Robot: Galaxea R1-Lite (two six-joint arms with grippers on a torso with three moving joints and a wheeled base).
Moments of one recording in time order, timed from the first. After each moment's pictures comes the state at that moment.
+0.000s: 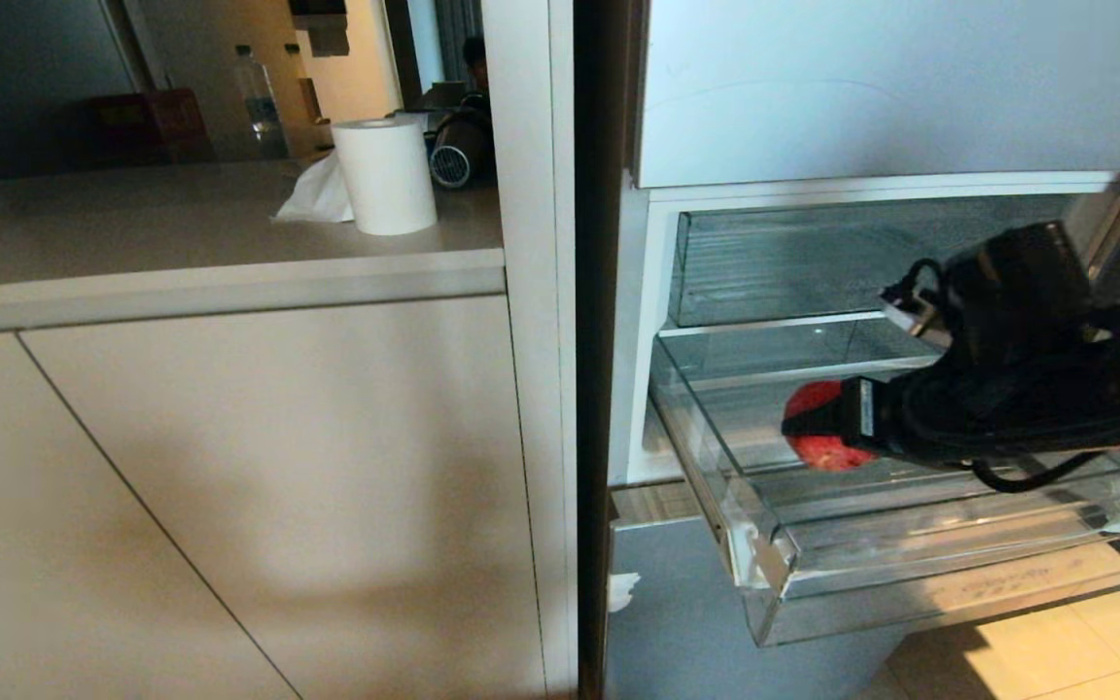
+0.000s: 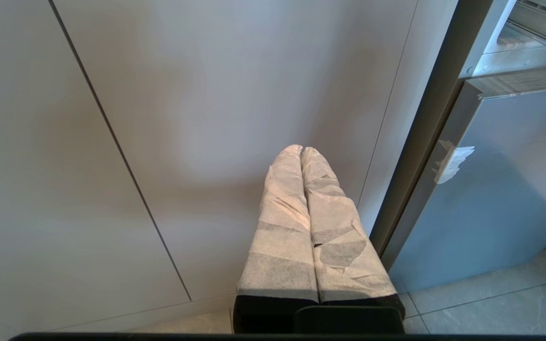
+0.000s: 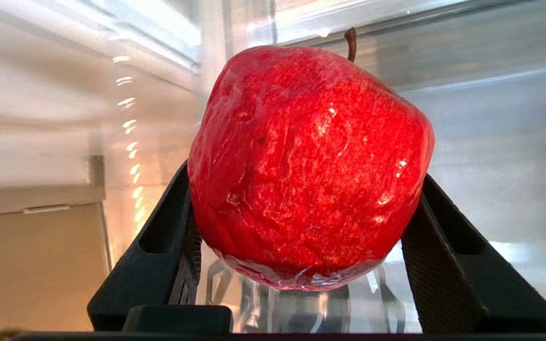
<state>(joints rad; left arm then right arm) 0.00 0.00 0.00 0.01 0.00 0.00 0.32 1.63 -1.16 0.21 0.08 0.42</state>
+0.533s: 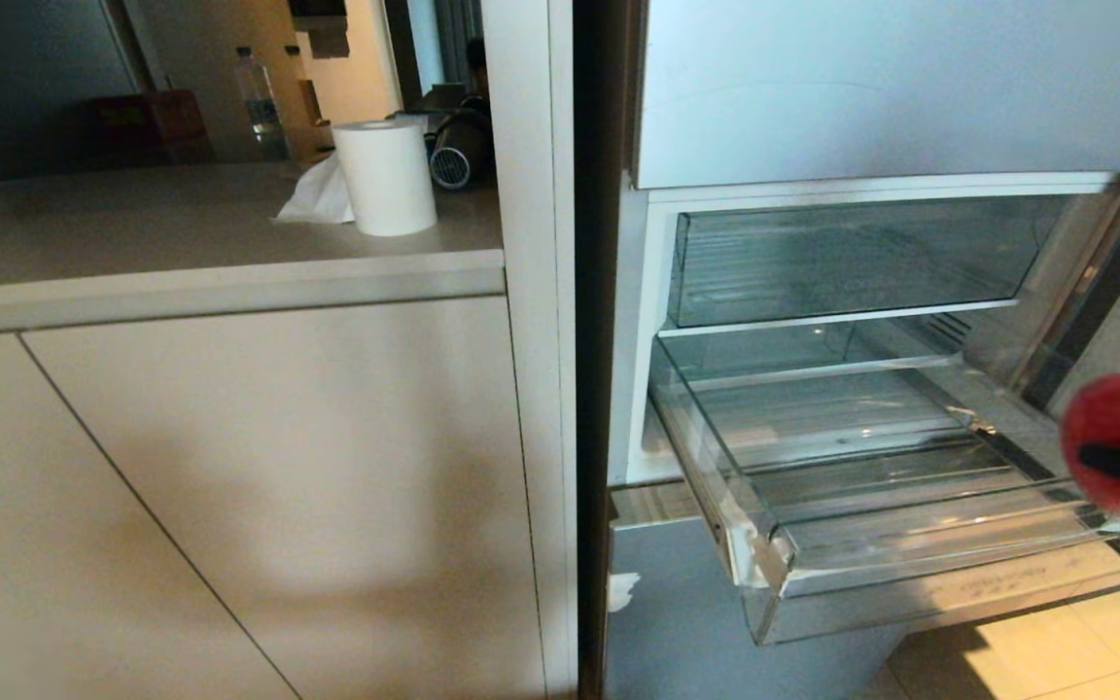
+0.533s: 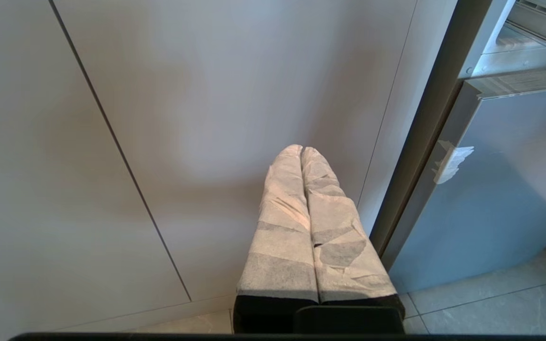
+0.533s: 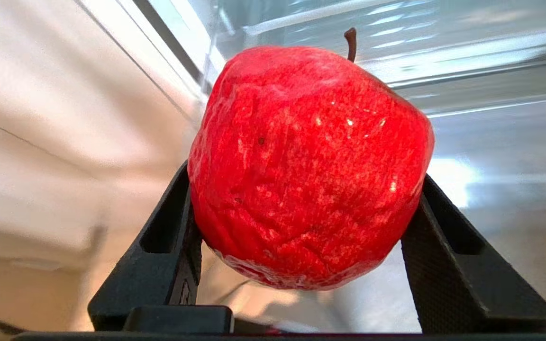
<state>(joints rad) 0.00 0.00 0.00 0.01 0.00 0.00 0.24 0.86 -0.76 0.16 0.07 0.28</state>
